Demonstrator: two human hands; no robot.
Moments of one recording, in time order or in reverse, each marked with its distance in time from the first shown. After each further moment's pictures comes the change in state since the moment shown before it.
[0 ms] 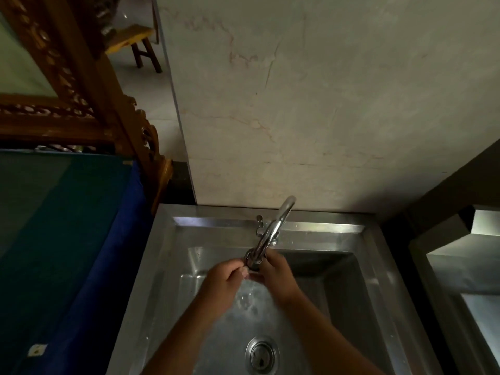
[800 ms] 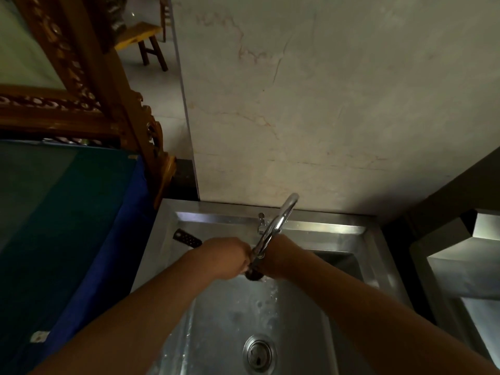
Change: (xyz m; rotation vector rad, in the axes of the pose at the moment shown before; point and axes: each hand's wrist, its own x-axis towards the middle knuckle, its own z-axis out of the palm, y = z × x) left_hand 0.046 0.045 -0.029 0.924 -0.462 0.073; right_hand 0.033 -0.045 -0.011 -1.691 -0.430 -0.345
